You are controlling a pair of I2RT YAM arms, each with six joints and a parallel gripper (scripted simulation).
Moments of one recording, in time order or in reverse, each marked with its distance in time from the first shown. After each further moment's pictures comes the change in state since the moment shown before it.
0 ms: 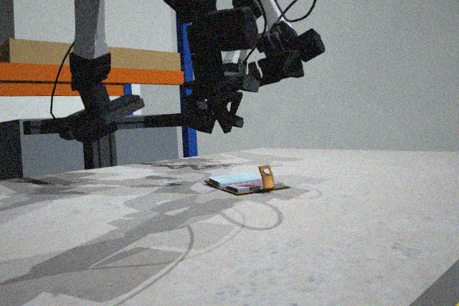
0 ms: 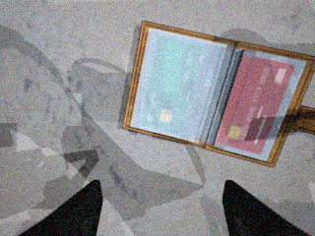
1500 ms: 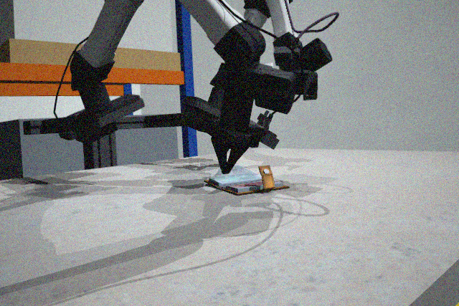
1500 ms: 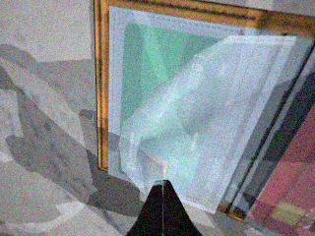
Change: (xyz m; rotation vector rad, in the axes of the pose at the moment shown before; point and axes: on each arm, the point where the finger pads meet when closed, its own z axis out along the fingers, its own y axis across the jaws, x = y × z) left arm 0.051 0.040 0.026 -0.134 0.095 -0.285; right arm 0.004 -0.012 0.089 -0.195 0.238 0.089
